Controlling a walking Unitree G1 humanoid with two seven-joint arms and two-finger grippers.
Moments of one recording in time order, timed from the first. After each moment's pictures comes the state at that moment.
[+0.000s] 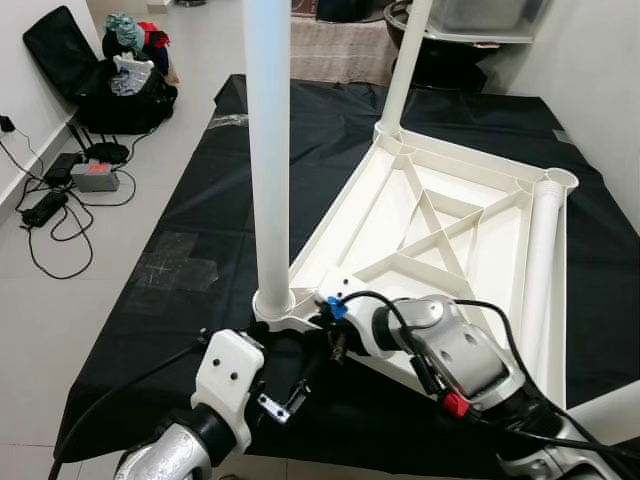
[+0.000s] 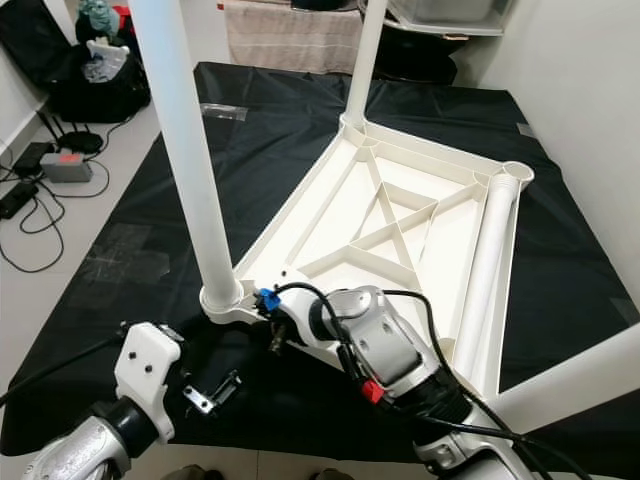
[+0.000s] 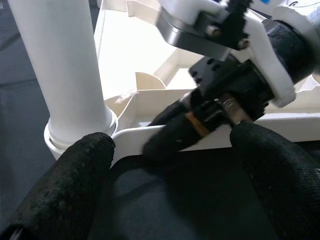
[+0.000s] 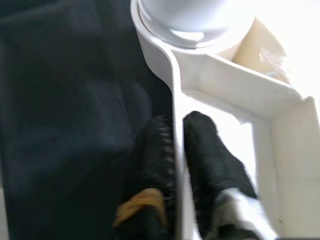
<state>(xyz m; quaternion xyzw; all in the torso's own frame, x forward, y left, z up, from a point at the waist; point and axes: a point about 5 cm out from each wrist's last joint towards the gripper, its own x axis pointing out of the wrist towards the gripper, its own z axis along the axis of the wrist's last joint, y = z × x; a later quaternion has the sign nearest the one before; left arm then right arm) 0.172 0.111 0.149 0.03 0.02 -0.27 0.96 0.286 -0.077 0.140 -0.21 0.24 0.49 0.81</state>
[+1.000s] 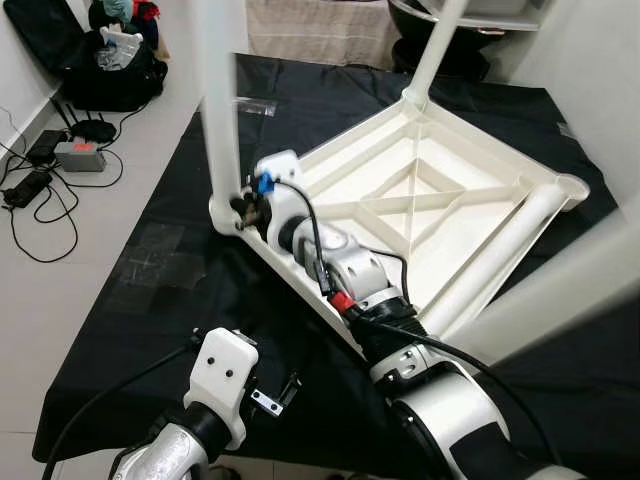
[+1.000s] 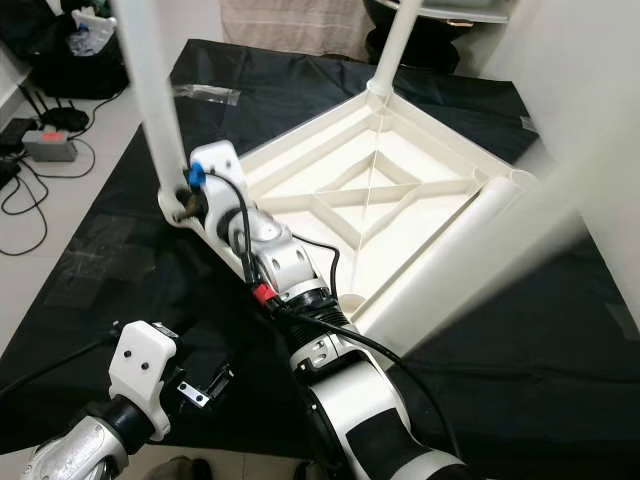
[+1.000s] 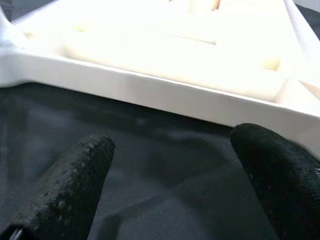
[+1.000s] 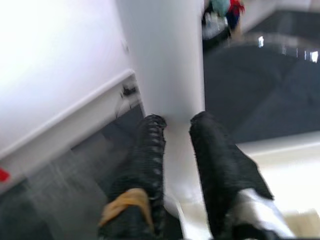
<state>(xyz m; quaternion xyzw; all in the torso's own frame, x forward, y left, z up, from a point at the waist) 0.172 0.111 0.145 0.04 0.02 -0.26 0.96 0.356 0.024 0.227 0.03 0.00 0.36 0.93</state>
